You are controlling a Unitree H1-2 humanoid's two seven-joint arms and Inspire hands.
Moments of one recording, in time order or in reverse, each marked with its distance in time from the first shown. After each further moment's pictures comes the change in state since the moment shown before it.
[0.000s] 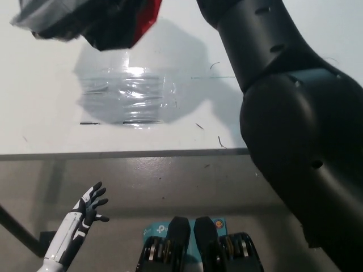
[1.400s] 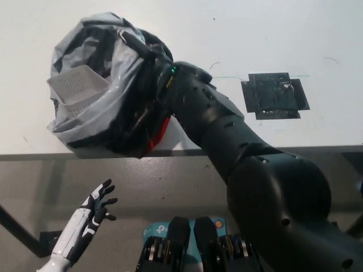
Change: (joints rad) left_arm -0.026 0.004 -0.029 -0.003 0.036 0.008 -0.010; right_arm 0.361 0.103 0.050 0.206 0.046 -0.243 -0.021
